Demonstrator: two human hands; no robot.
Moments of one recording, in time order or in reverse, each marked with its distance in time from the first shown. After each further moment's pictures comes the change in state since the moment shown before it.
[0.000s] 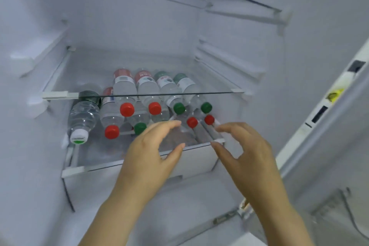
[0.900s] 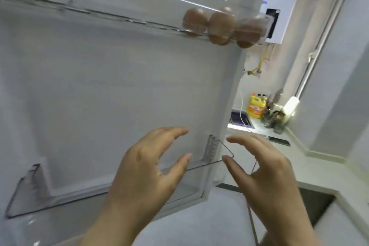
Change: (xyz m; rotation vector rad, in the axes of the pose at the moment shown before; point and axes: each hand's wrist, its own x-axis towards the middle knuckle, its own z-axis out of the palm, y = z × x) left_hand -0.115 0.323 0.205 -0.618 -0.608 0.679; right_hand -0.262 0.049 -0.342 -0.727 0.508 0.650
